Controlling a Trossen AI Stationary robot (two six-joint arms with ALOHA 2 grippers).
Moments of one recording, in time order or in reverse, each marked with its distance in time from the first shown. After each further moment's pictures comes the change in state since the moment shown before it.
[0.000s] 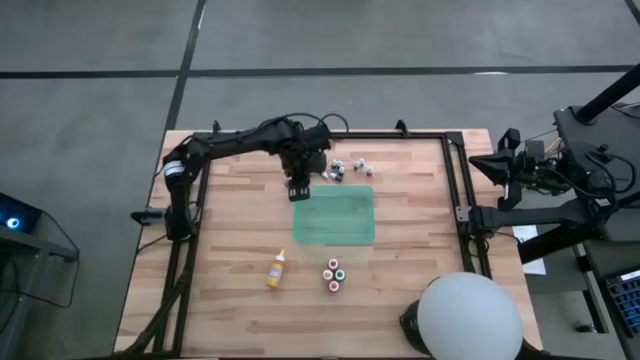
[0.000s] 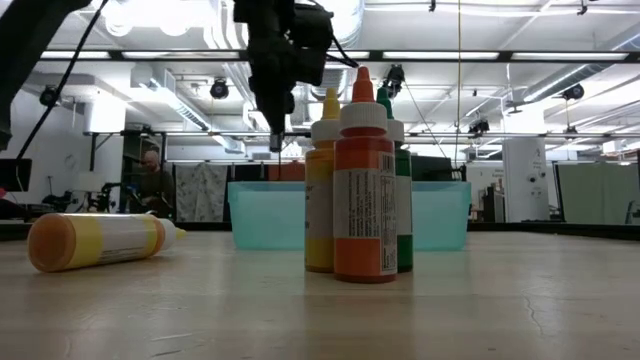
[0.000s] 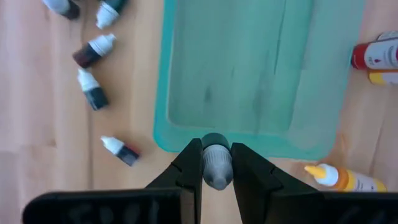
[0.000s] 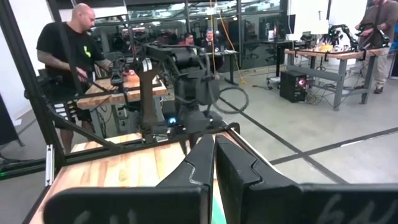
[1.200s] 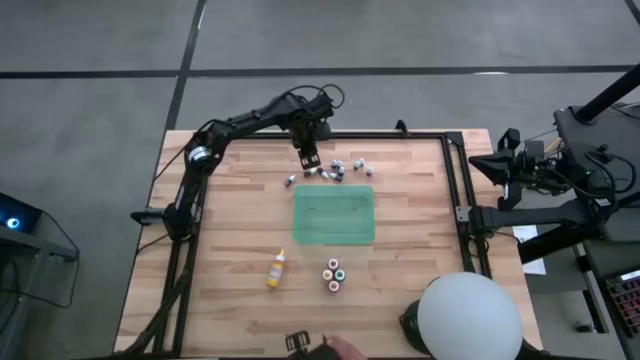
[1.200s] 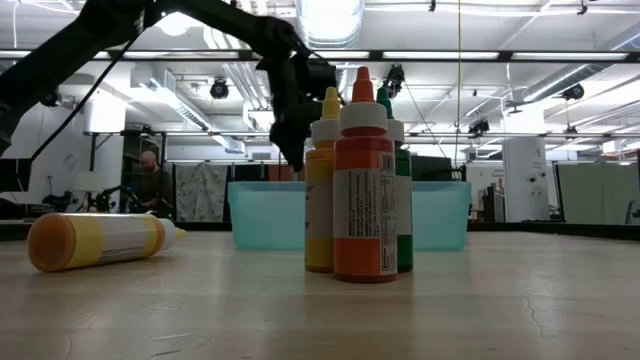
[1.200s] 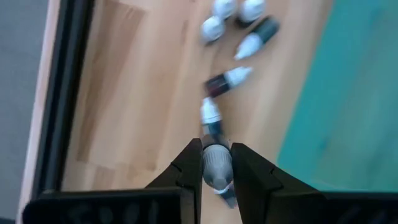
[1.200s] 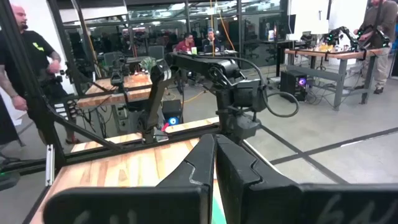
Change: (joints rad) left arm 0.219 0.244 0.233 0.042 -0.062 0.059; right arm 0.000 0.000 0.000 0.000 0.000 0.002
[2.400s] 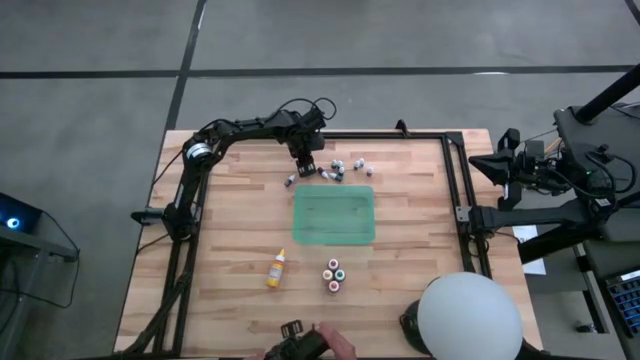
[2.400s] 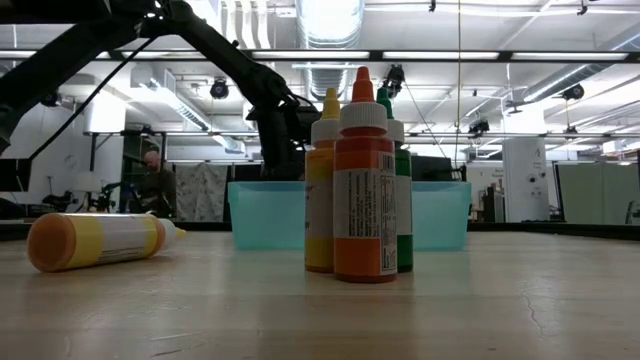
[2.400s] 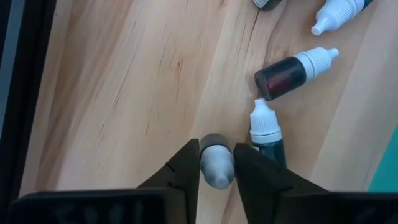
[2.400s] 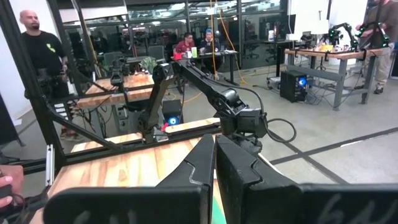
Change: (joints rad) left arm 0.068 0.000 -0.362 0.390 0.005 0.046; right arm 0.000 0.000 0.000 0.000 0.000 -0.002
